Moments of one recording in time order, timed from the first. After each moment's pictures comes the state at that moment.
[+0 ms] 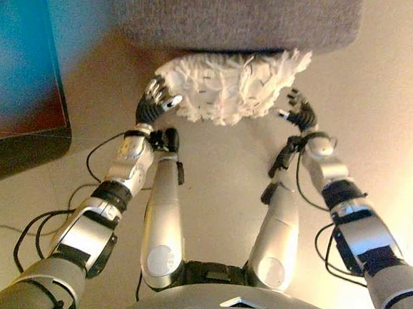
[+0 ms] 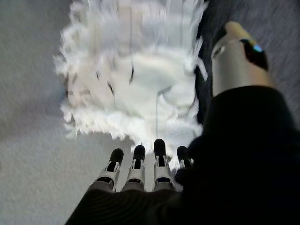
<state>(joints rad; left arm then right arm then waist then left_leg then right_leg) -0.59 0.38 -0.37 0.72 -0.68 -0.35 0.12 -0.78 -0.45 0.37 0.91 0.46 -0.11 -0.12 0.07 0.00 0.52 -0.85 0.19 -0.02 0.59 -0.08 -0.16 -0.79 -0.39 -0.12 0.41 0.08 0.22</state>
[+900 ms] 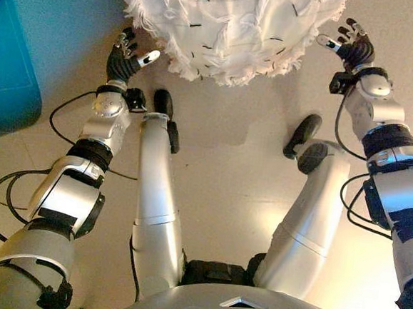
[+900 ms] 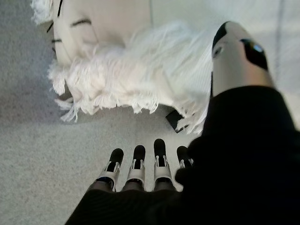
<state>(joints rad) -0.85 0.53 -0.41 0.91 -0.73 -0.26 0.09 -1.11 -0.61 0.40 1.08 0.66 -0.01 -0.05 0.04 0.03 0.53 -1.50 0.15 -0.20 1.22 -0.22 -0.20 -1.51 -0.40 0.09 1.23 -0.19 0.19</state>
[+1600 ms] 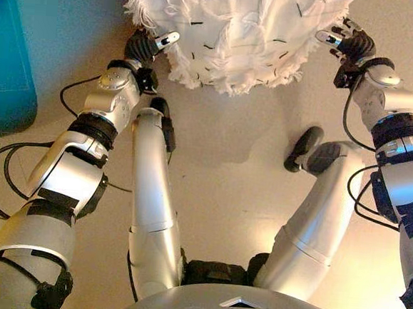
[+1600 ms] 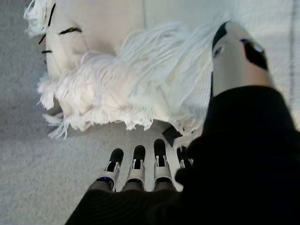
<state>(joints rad) -1.01 0.53 -0.50 0.93 -0.89 -0.04 0.00 -1.18 -0.60 0.45 1.12 0.70 0.10 0.09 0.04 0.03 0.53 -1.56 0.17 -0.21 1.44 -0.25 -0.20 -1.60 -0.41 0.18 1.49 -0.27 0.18</state>
